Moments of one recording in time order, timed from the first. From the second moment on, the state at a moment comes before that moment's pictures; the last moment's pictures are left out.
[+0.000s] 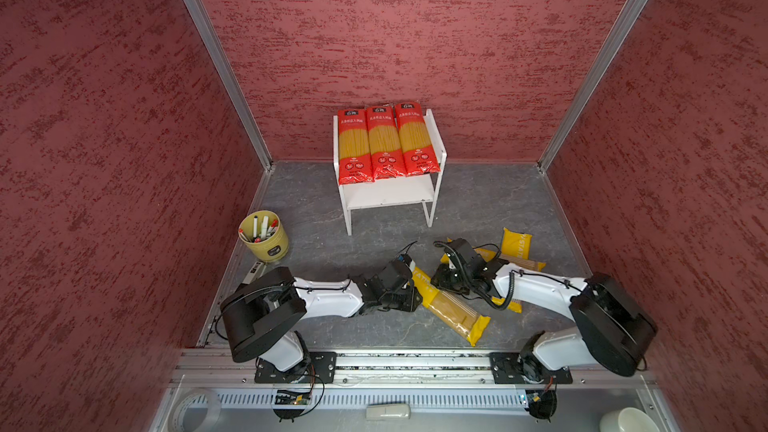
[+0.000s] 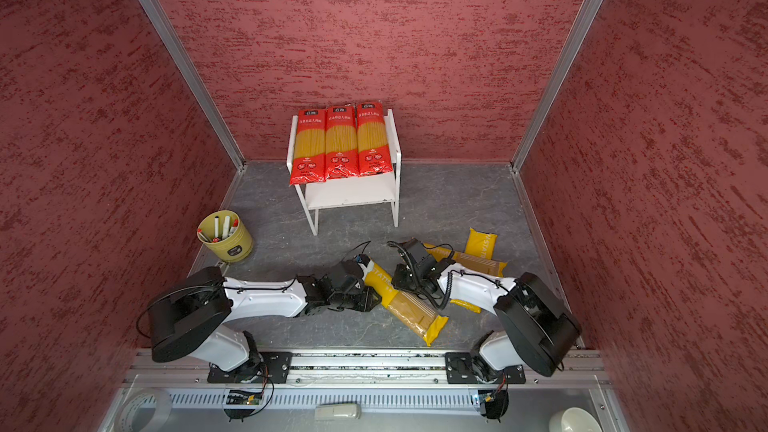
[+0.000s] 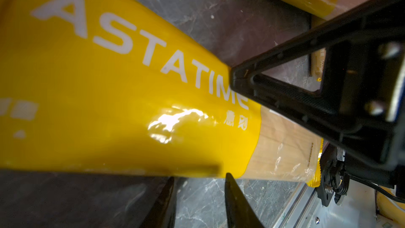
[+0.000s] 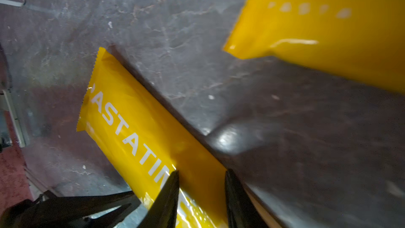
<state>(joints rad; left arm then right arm) -0.98 1.54 0.59 0.07 0.16 -0.81 0.72 1.47 0.66 -0.20 -0.20 0.93</state>
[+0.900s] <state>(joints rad) -0.86 1.20 0.43 -0.08 0.15 -0.85 0.68 1.48 0.59 -0.06 -0.35 0.91</state>
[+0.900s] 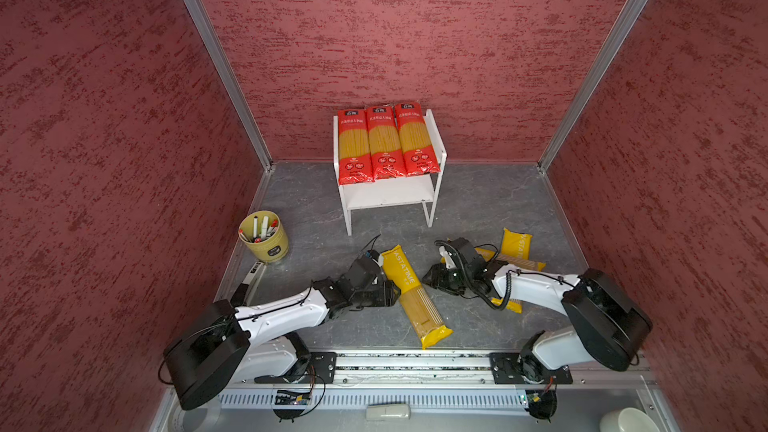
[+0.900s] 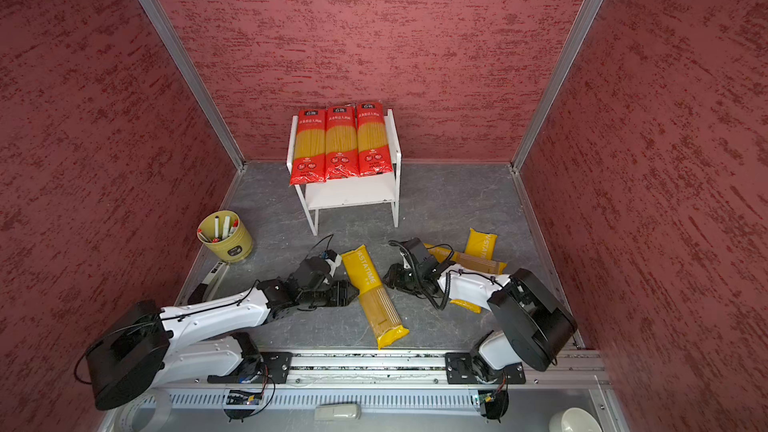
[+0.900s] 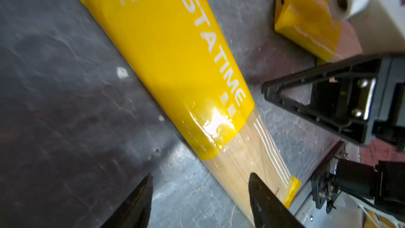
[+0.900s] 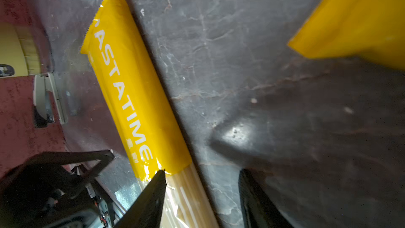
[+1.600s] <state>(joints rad) -0.68 1.31 0.40 0.07 0.16 -0.90 0.80 1.75 0.60 0.52 -0.48 1.19</state>
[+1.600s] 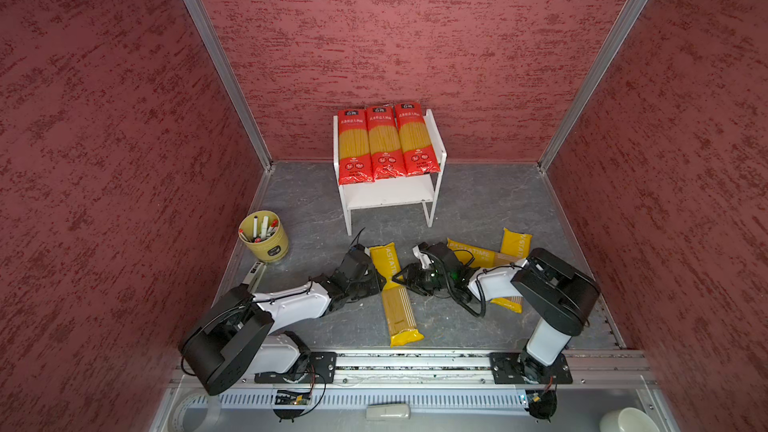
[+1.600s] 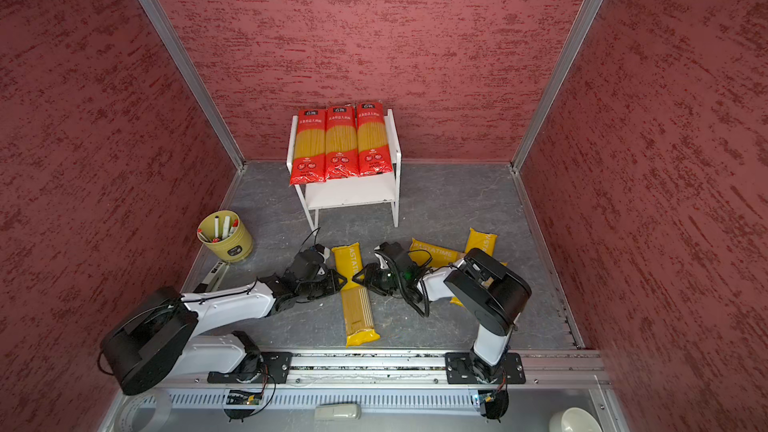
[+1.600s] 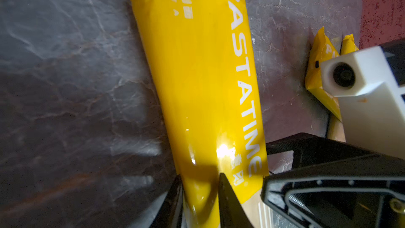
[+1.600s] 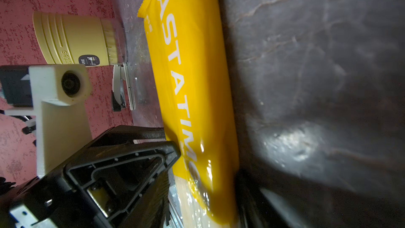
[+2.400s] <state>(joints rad) -0.66 1.26 0.39 0.08 0.16 -0.89 0.81 1.79 0.61 0.56 -0.46 1.22</state>
